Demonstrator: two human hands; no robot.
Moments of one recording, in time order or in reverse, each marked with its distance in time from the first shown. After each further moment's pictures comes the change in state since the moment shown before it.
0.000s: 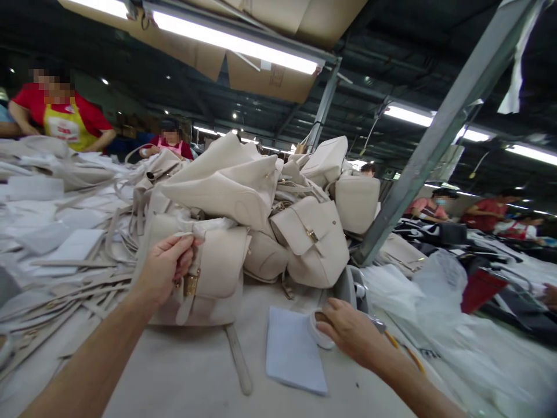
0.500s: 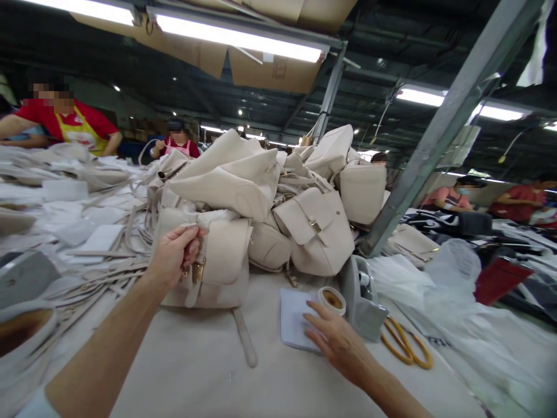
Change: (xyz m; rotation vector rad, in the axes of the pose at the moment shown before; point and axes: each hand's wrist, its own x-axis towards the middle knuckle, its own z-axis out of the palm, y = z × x) left_hand -0.011 0.006 0.004 0.030 0.002 0.011; right_hand -0.034 -0.025 0.034 0.107 0.092 -0.204
